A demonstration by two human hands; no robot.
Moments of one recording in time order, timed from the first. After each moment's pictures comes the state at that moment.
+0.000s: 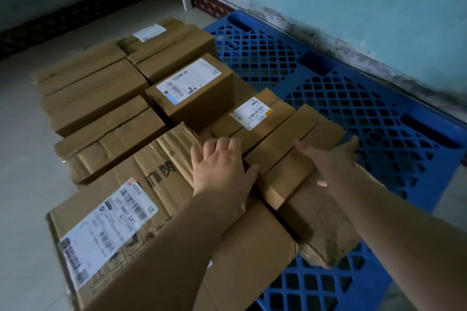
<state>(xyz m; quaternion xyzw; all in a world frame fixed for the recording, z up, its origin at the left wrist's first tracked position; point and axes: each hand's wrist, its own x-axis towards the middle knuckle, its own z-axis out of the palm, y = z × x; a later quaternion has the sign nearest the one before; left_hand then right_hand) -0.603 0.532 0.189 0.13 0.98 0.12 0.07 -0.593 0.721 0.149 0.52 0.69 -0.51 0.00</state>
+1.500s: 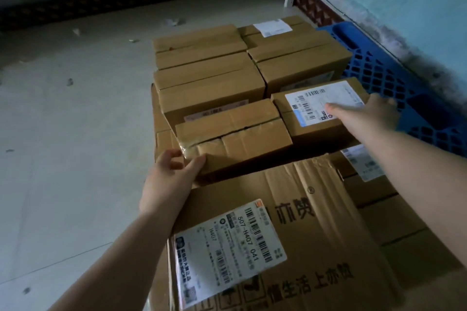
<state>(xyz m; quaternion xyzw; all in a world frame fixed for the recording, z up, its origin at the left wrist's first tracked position) -0.653 0.323 0.170 -0.35 0.77 0.53 0.04 -0.793 0.603 0.172 0.27 0.93 -0.25 0.01</state>
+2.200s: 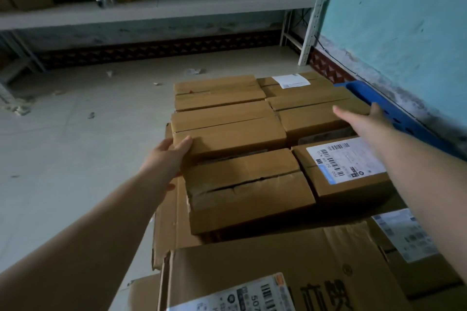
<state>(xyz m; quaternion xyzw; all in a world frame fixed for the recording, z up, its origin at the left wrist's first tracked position) -0.743 0.278 0.177 -0.36 0.71 0.60 0.03 -0.886 0.584 0.177 0.23 0.87 -0.43 0.02</state>
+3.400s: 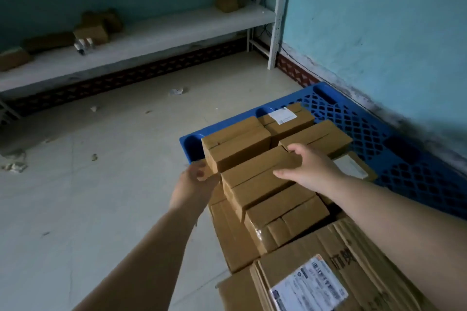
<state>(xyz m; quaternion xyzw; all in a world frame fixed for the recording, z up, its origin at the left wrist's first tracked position) -0.730 0.208 0.328 -0.20 0.84 0.49 0.08 -0.750 0.421 0.342 0.09 0.93 -0.31 0.16</state>
